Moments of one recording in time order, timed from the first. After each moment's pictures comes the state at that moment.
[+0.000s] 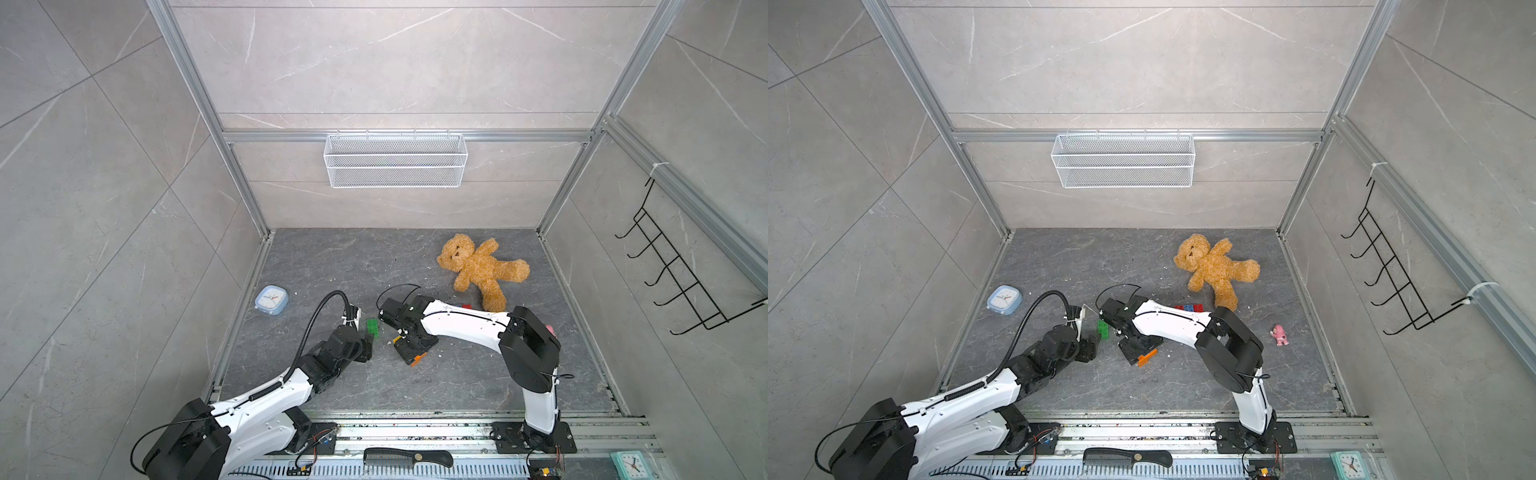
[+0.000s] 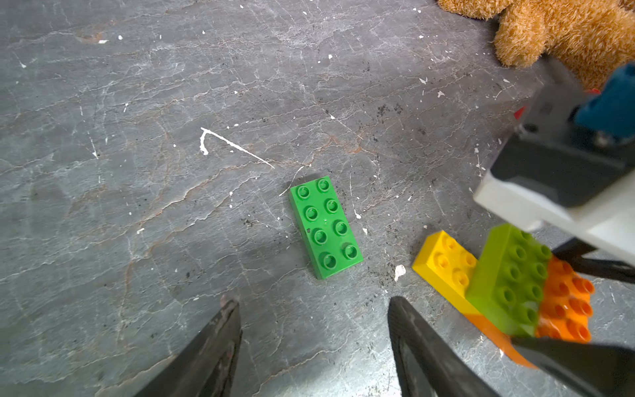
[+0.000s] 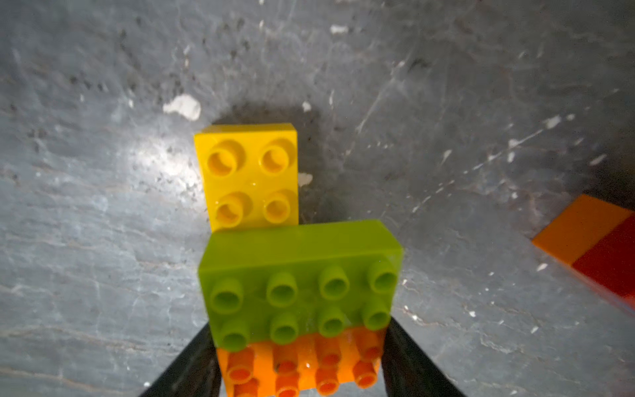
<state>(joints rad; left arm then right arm) -0.72 1.01 0.35 -0.02 -0.24 -0.41 0.97 1.98 1.46 -1.07 0.08 0.32</state>
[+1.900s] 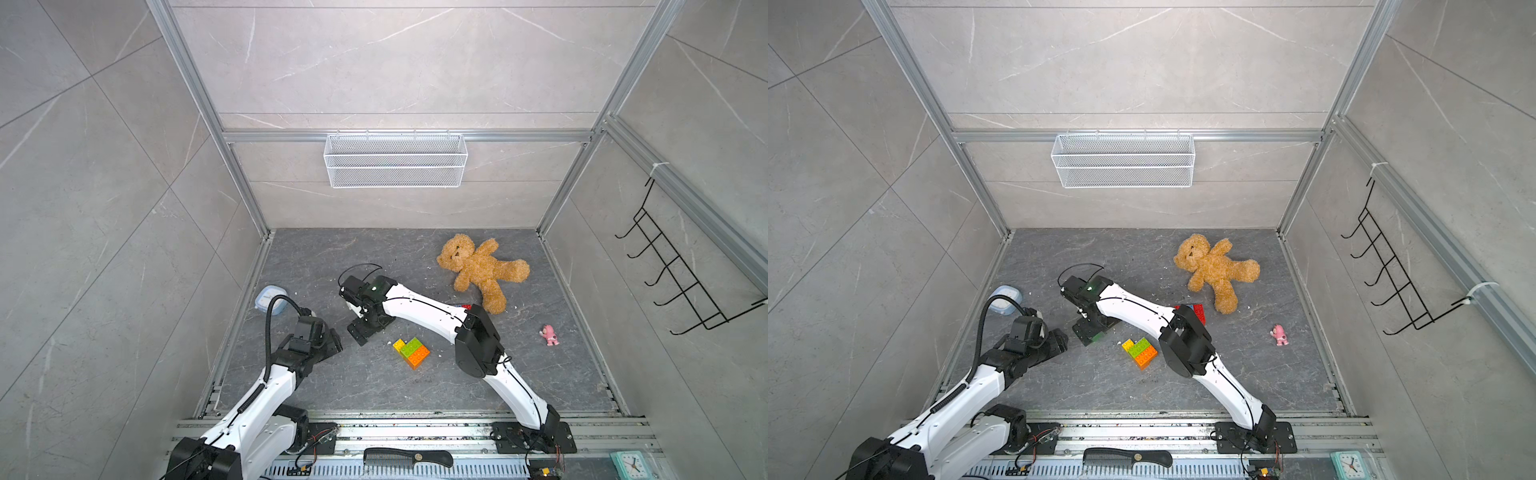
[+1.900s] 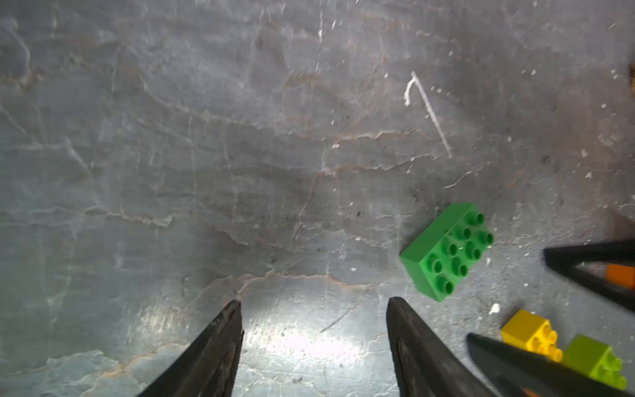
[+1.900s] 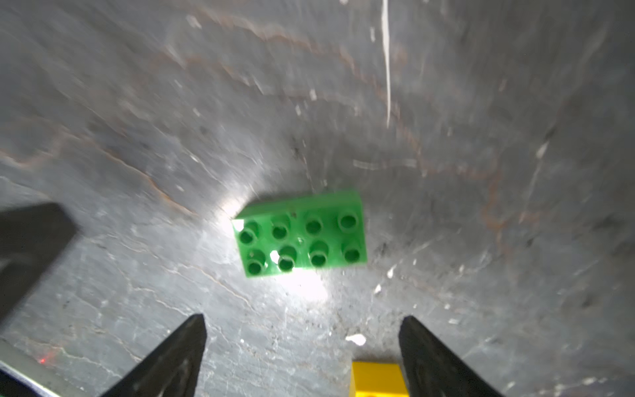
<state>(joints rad) -0.27 0.92 0.38 -0.40 -0.01 -0.64 0.99 2.45 2.31 -1.22 0.00 0.21</state>
